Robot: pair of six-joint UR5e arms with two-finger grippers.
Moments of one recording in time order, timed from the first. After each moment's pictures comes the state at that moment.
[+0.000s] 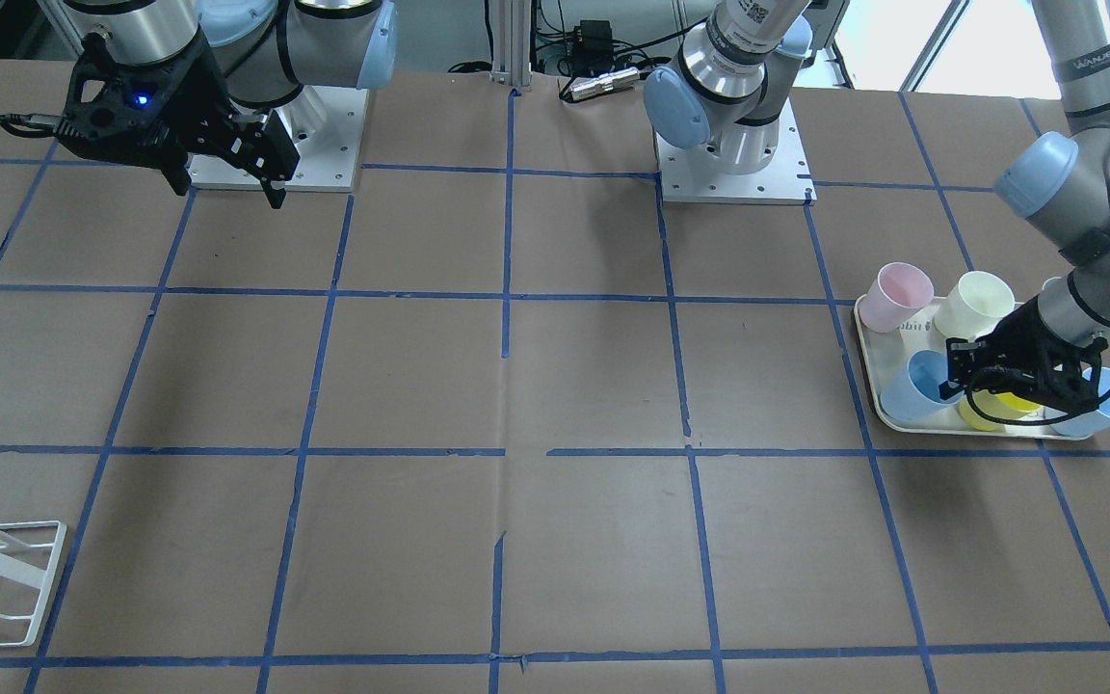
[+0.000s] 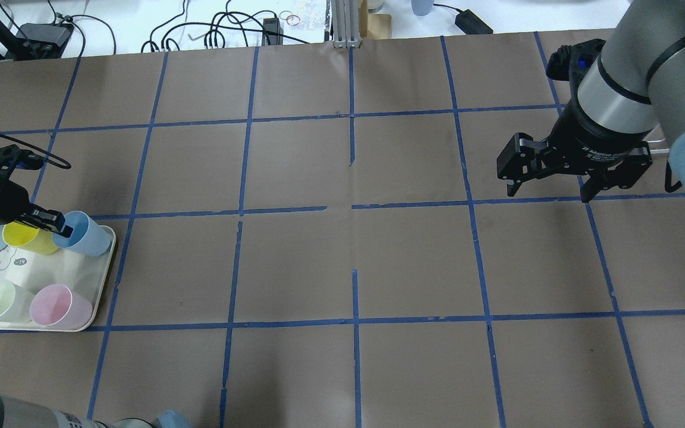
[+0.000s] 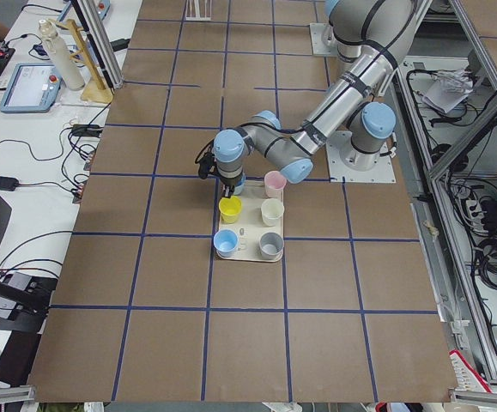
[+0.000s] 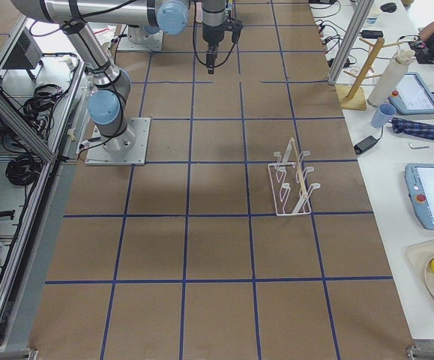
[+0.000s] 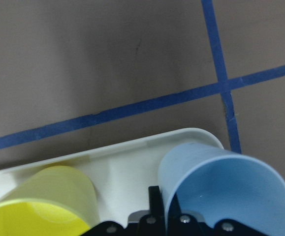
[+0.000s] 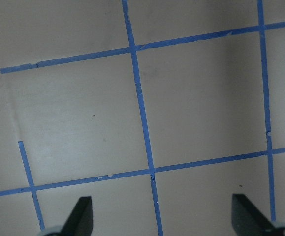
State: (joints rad) left arm -0.88 -1.86 -1.93 -1.02 1.45 0.92; right arm 1.53 -1.76 1.79 -1.59 -1.57 0.10
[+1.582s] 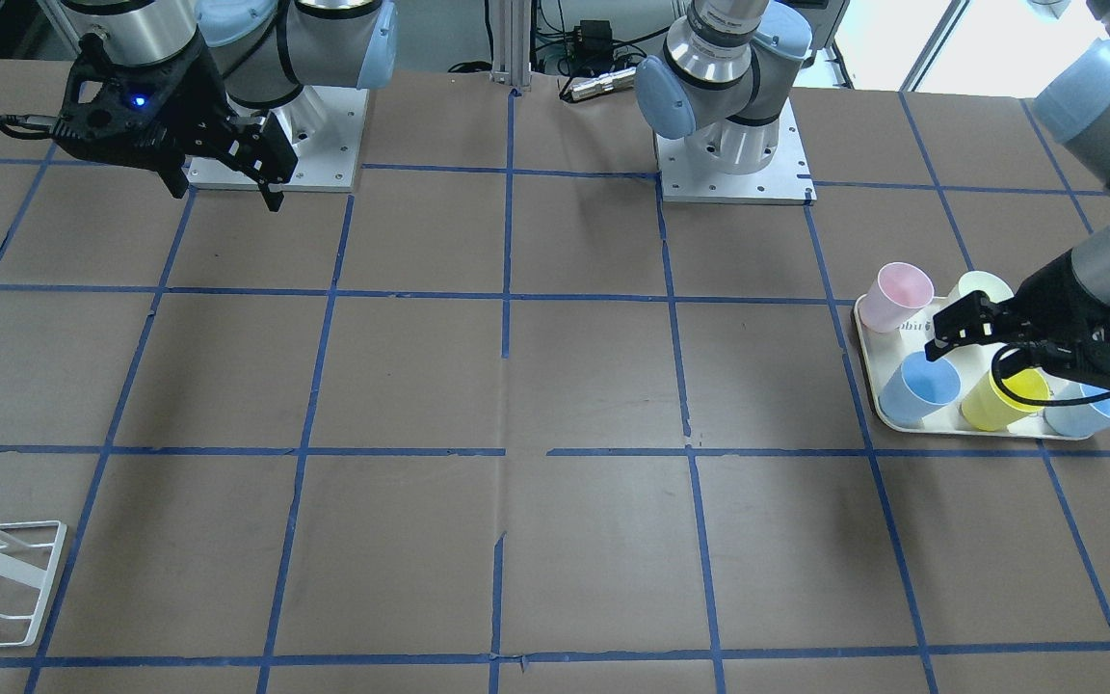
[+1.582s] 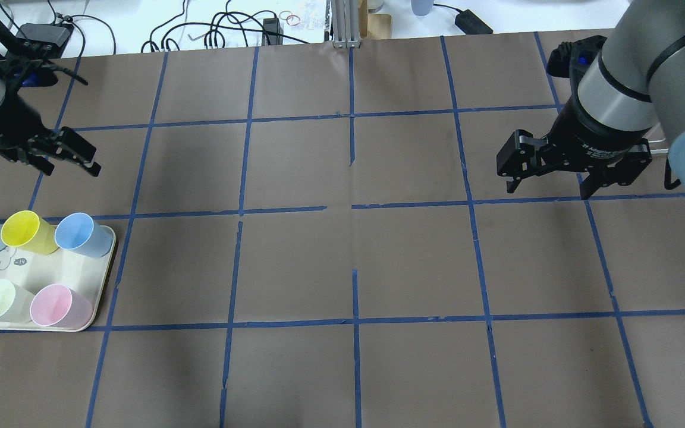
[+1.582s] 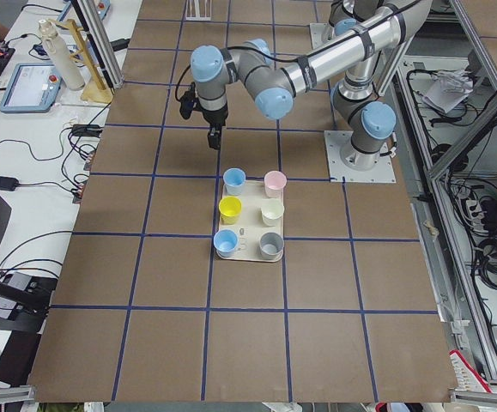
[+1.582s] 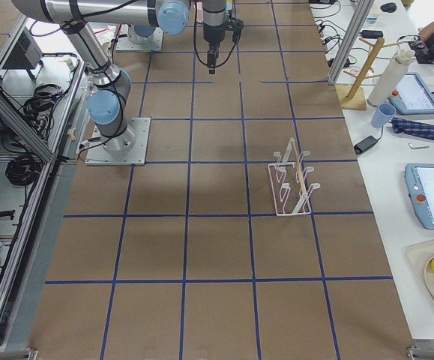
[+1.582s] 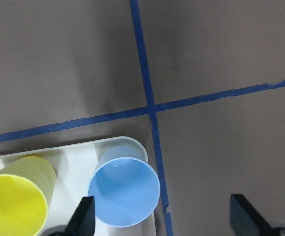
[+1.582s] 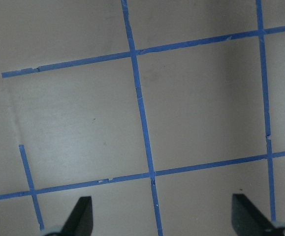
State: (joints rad) left arm -1.22 -1.71 -1.64 -1.42 1.52 0.46; right arm 1.53 -1.75 1.79 -1.60 -1.57 0.10
